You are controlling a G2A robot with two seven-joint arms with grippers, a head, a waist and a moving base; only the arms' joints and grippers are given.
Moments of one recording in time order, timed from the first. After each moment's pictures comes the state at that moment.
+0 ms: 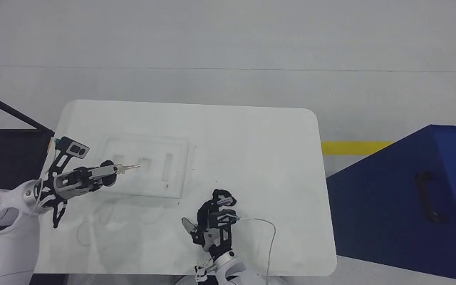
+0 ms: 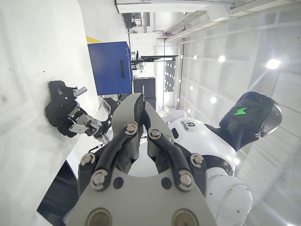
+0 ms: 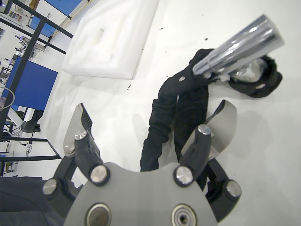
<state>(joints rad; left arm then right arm) 1.39 -0.94 -1.93 -1.51 -0.72 -0.07 -1.53 -1.42 -1.44 0.57 -1.55 -0.86 0.37 -0.22</state>
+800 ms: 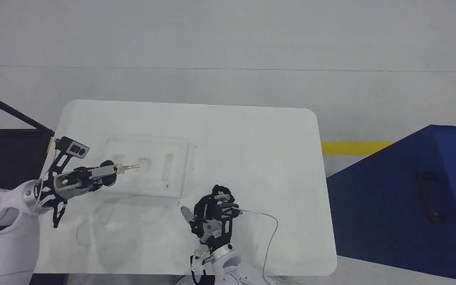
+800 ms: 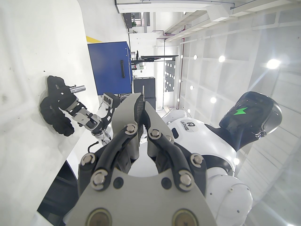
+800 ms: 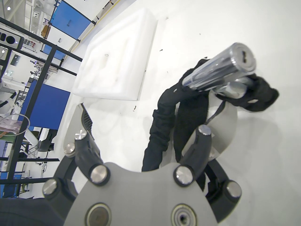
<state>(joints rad) 1.39 -0.94 -1.93 -1.51 -0.72 -0.07 -1.53 -1.41 -1.51 0.61 -1.50 -0.77 0.31 -0.31</state>
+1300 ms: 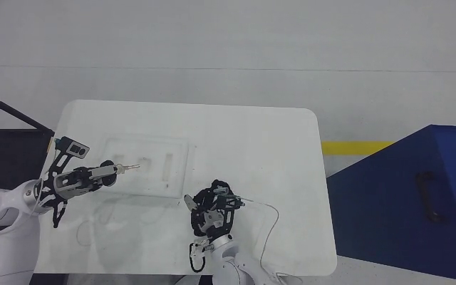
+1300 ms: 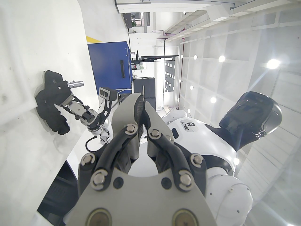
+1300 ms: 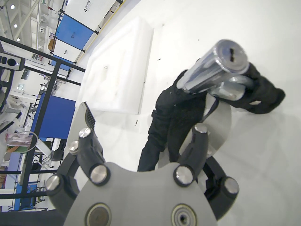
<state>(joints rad) 1.39 -0.94 -1.93 -1.51 -0.72 -0.07 -1.53 -1.36 -1.56 0.64 -1.41 -0.66 0.27 -0.37</state>
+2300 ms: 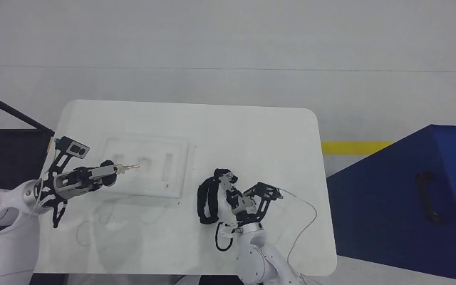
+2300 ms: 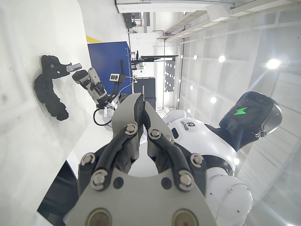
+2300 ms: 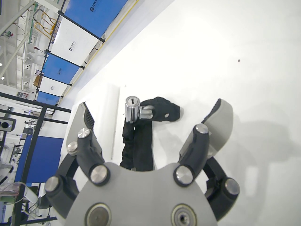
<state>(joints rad) 1.39 -0.94 -1.93 -1.51 -0.72 -0.07 -1.53 -1.53 -1.53 0.90 -1.64 -0.73 0.25 -0.32</state>
